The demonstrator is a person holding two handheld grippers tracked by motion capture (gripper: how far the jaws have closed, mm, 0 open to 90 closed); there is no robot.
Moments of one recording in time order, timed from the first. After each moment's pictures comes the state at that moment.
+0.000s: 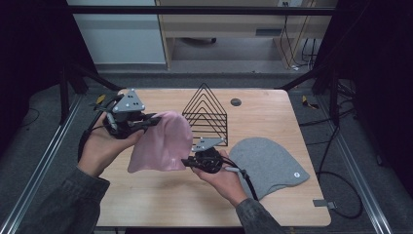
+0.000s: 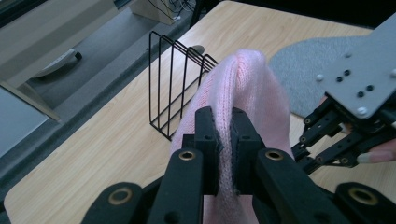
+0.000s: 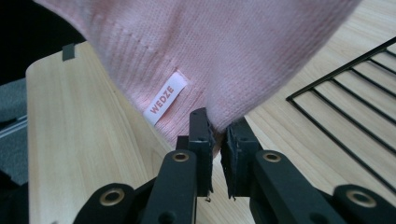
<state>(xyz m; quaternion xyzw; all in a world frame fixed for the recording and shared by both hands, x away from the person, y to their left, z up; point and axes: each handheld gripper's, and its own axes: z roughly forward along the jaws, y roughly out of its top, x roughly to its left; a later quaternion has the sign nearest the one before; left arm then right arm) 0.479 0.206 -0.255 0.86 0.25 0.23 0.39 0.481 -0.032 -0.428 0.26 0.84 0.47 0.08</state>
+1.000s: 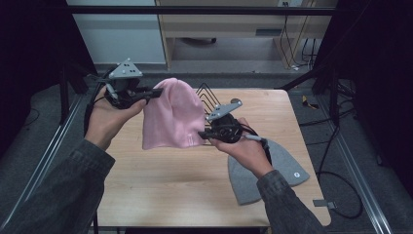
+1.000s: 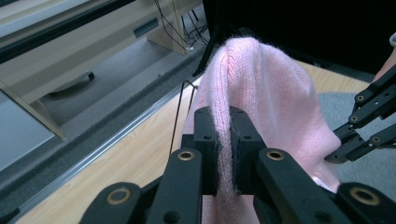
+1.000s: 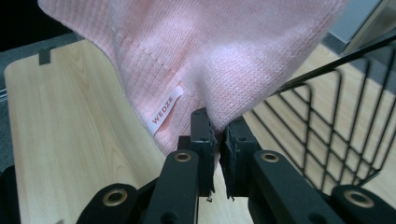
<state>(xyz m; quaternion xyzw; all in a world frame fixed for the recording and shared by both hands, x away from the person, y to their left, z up) 0.527 0.202 -0.219 0.82 0.27 0.25 0.44 0.512 -0.075 -0.330 0.24 0.86 0.42 0.13</state>
